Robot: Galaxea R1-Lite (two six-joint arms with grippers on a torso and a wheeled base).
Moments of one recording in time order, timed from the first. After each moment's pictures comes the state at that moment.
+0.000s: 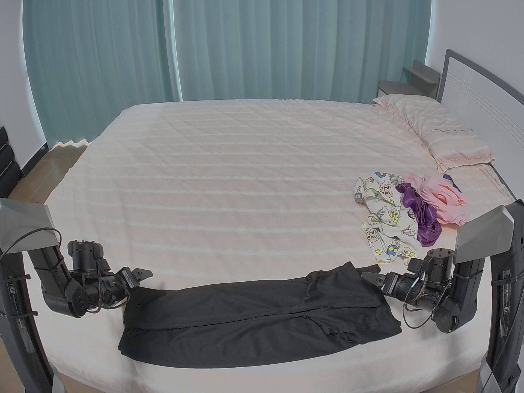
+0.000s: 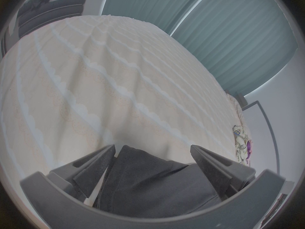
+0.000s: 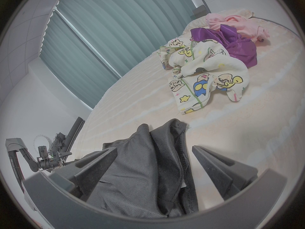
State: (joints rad) left arm 0.10 2.24 -0.50 -1.01 -0.25 -0.58; right arm 0.13 2.45 -0.41 -1.55 0.27 0.51
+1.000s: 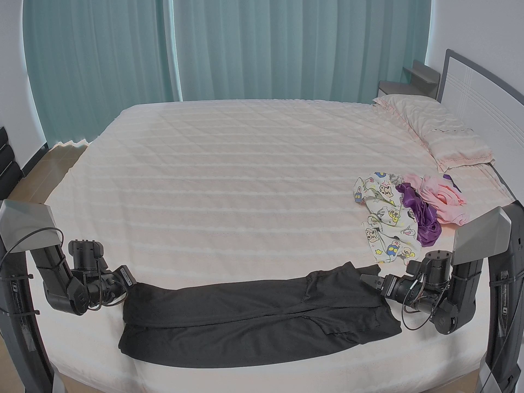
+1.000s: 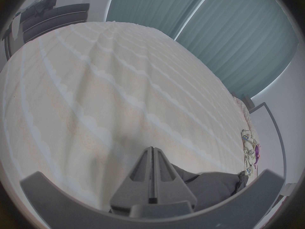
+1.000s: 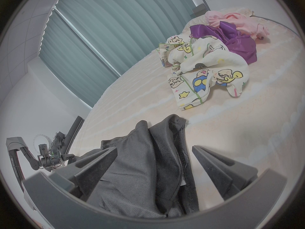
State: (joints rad) left arm 0.12 2.28 -0.54 -1.01 -0.17 -0.55; right arm 0.14 2.46 -0.41 -1.55 0.27 0.51
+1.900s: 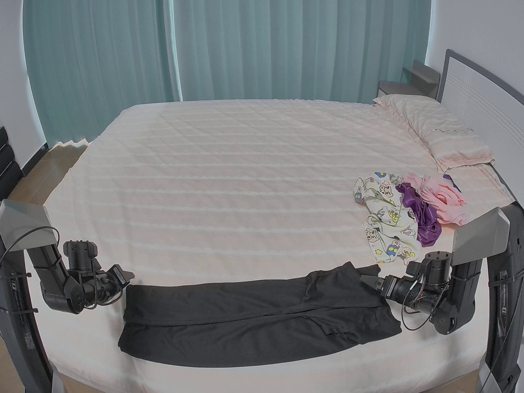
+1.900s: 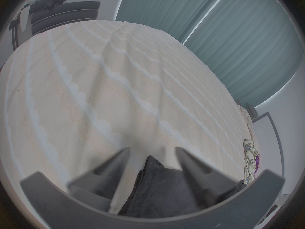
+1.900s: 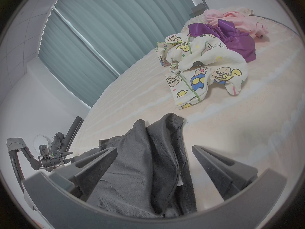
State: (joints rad) left arm 0.17 2.29 -0.55 -1.01 -0.17 -0.59; right arm 0.13 2.47 -0.42 -1.55 0.27 0.51
